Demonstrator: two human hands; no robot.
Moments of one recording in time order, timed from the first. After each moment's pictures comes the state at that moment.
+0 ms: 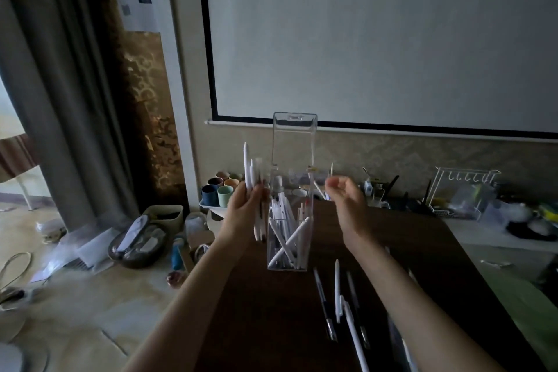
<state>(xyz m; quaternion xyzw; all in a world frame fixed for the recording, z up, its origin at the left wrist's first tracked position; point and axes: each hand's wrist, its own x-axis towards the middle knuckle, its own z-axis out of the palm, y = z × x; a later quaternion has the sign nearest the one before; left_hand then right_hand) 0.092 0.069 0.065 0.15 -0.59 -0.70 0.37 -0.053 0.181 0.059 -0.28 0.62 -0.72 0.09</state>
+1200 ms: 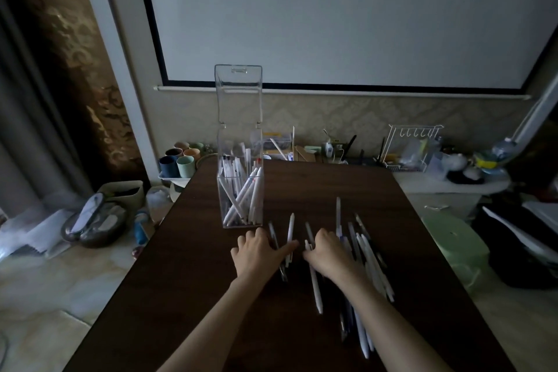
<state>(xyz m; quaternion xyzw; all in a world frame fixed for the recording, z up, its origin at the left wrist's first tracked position) 0.054 0.172 -0.064 0.39 -0.87 -0.28 0.08 -0.036 0.279 -0.054 -0.23 0.93 -0.22 0.16</state>
